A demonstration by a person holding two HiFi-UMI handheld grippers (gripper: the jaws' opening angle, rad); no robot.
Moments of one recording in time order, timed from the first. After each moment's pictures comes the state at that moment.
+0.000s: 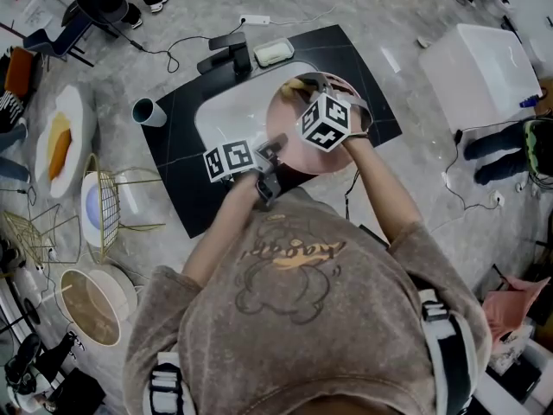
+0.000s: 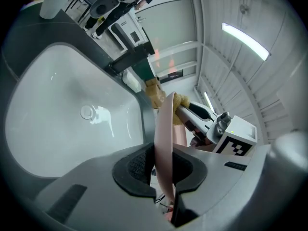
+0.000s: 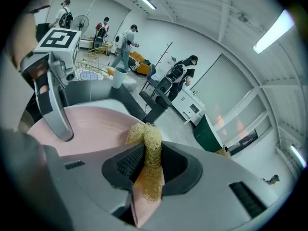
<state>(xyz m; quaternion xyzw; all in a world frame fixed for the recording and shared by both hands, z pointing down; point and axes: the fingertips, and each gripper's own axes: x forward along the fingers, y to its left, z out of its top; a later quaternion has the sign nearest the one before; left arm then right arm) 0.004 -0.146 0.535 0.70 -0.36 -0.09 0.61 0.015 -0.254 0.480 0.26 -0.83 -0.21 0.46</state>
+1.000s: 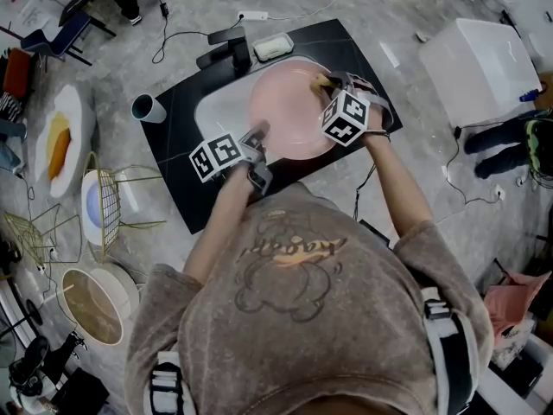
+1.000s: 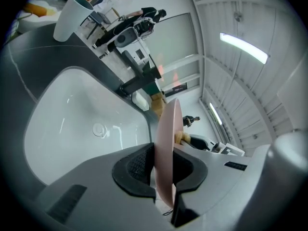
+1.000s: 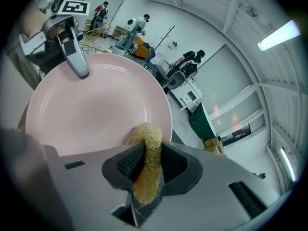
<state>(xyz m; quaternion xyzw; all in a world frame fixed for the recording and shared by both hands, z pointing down) -0.047 -0.159 0.533 0.68 -0.44 -0.12 0.57 0.086 -0.266 0.508 0.28 -0.77 -0.20 0.53</state>
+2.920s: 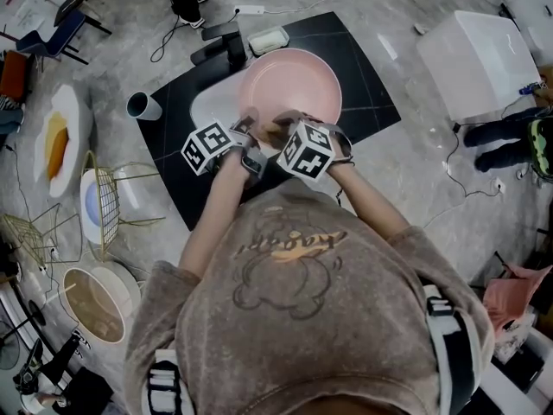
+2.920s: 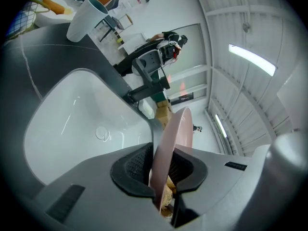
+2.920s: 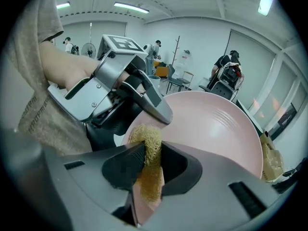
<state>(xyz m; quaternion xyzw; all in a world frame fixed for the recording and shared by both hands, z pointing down) -0.067 -0.176 0.536 0.63 -0.48 -0.17 0.59 -0.026 -0.125 0.530 0.12 -0.88 -0.06 0.45</state>
